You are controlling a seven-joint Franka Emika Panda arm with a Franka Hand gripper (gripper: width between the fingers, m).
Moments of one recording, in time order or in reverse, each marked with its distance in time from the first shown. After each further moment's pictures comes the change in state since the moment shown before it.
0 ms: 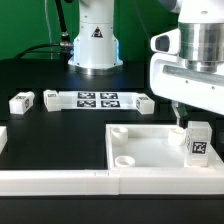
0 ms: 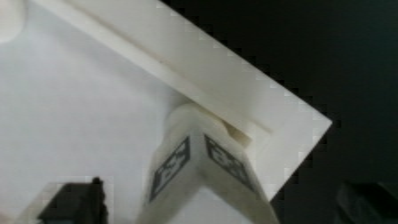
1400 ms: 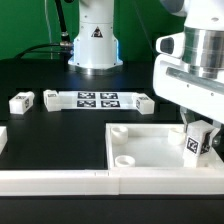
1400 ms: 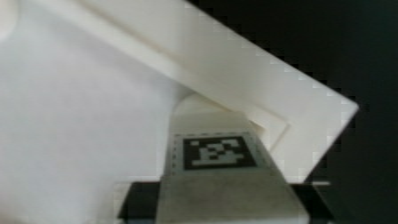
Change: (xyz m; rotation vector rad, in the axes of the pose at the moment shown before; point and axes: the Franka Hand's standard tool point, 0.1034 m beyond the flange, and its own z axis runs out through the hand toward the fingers) arm 0.004 0.001 0.009 -0.039 0.025 0.294
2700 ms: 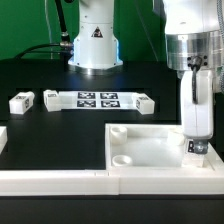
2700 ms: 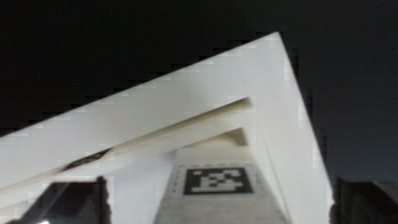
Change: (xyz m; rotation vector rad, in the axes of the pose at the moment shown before) arm -0.005 -0.002 -0.016 0.078 -0.134 0.712
